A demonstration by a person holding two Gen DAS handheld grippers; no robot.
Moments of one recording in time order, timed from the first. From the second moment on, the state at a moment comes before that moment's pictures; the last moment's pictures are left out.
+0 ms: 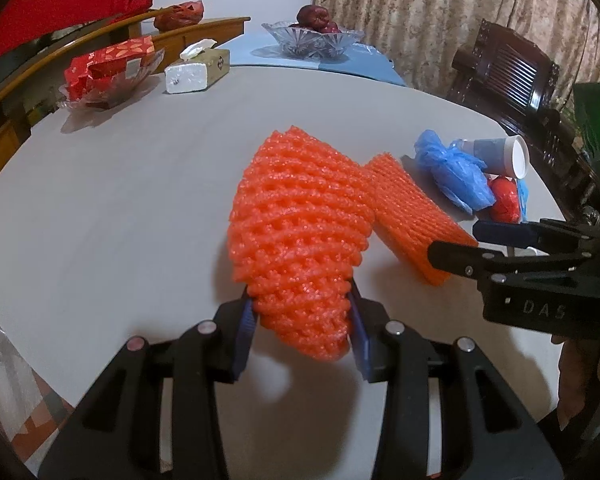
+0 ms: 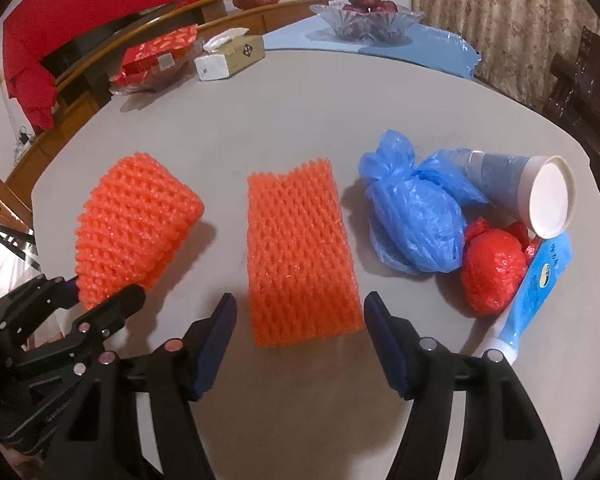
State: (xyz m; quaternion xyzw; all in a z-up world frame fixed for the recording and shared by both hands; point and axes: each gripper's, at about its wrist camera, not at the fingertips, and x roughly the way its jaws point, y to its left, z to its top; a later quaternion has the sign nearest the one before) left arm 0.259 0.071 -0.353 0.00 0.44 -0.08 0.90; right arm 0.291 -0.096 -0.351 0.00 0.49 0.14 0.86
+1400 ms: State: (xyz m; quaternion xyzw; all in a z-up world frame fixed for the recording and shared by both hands) left arm 0.176 -0.097 -0.277 0.04 0.39 -0.16 0.91; right arm 0.144 -0.324 -0.244 0.05 0.43 -0.01 0.90
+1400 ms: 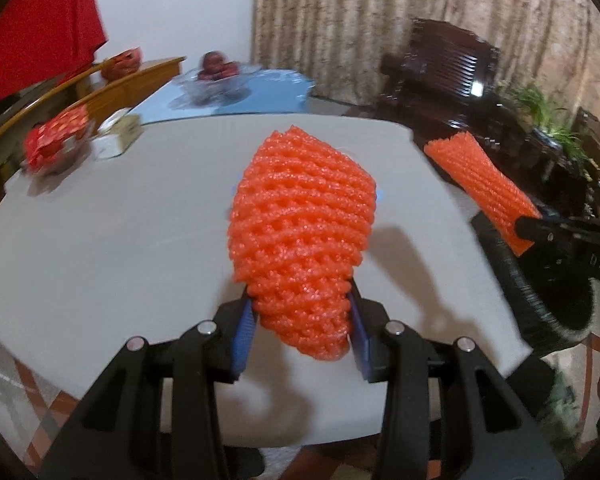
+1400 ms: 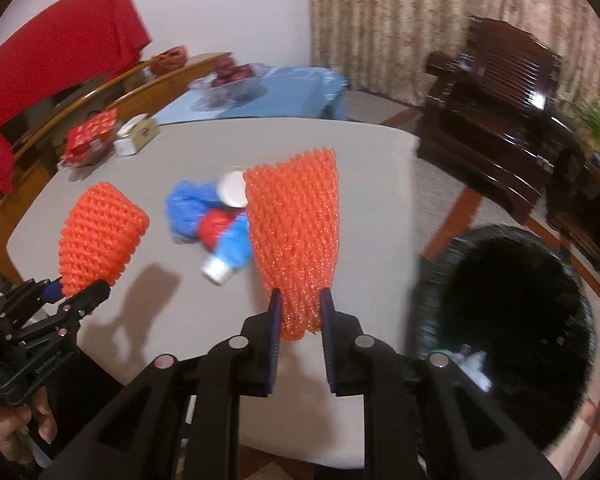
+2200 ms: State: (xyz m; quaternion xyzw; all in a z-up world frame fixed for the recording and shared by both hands) left arm 0.134 -0.361 -0.297 0.09 0.39 -0.31 0.86; right arm 0.047 -0.549 -0.263 0.12 0.41 -0.17 0.89
